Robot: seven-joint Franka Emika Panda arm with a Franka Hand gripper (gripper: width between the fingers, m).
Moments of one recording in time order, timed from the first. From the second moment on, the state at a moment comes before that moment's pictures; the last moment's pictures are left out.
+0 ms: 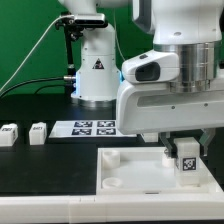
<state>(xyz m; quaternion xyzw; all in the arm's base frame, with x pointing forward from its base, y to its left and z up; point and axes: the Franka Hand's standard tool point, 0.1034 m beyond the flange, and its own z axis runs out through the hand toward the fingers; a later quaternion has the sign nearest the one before) 0.627 0.114 0.070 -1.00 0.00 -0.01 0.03</state>
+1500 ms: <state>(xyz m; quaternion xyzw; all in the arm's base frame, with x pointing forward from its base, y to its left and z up) 0.628 0.120 0.068 -0.75 0.66 0.02 0.05</state>
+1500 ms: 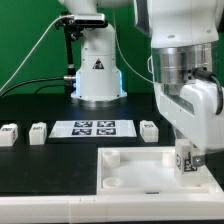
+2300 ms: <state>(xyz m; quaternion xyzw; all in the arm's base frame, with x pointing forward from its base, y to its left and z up) 0.634 0.118 0.070 -0.99 0.16 0.01 0.03</state>
